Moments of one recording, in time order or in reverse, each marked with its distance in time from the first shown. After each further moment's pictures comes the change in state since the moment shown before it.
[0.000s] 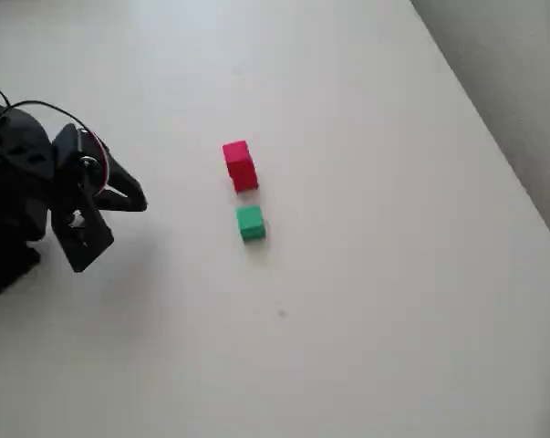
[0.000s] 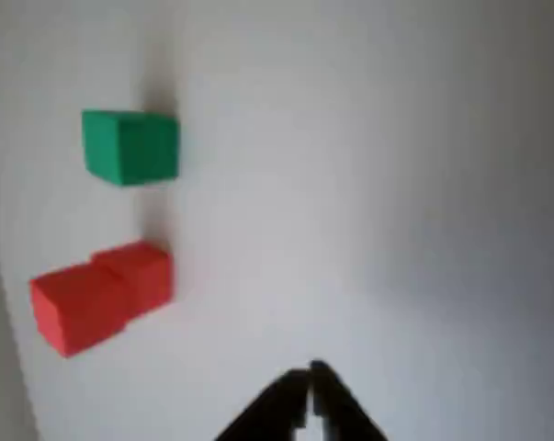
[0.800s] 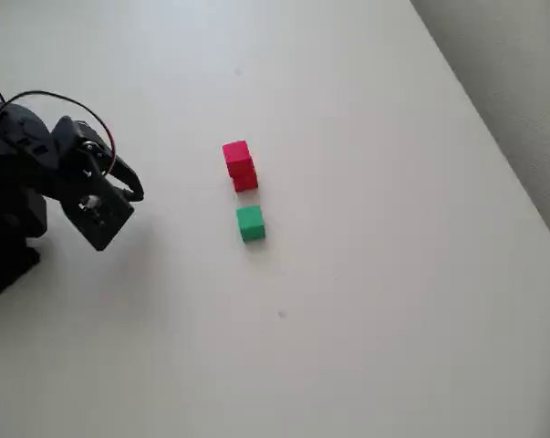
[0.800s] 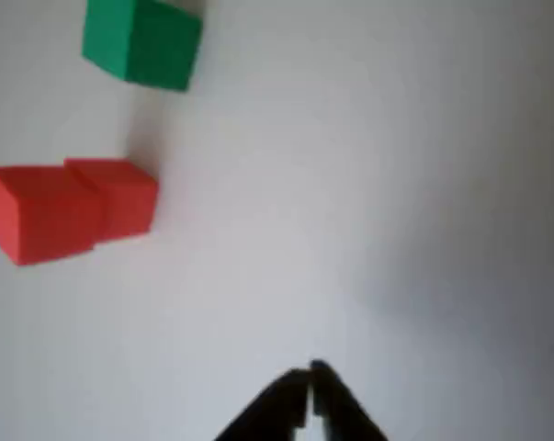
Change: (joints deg) arm -7.2 0.0 0.4 1.0 -8.5
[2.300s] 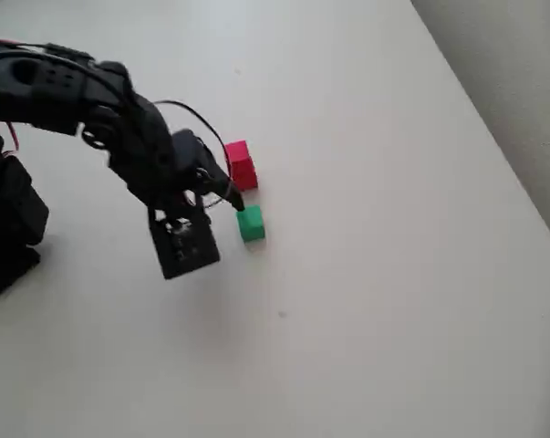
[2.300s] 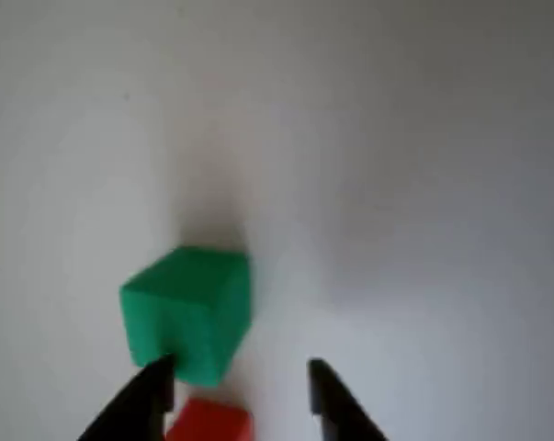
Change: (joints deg) arm 13.3 -91.7 -53.5 -20.7 9.5
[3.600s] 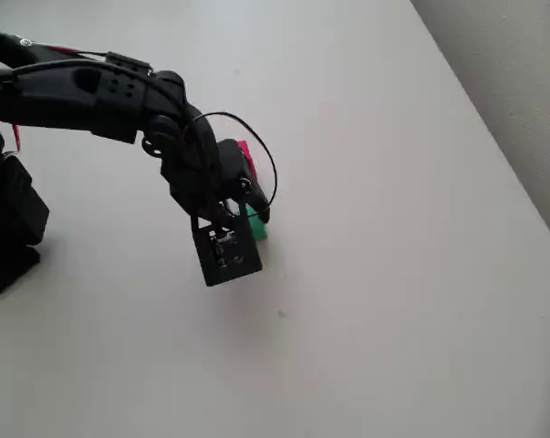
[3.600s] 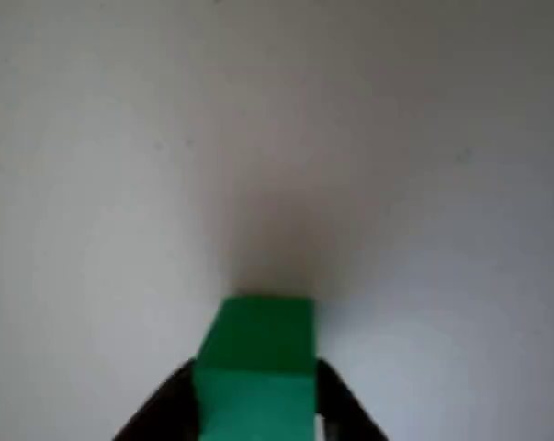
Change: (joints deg) arm 1.5 -14.3 -16.0 4.5 -0.6
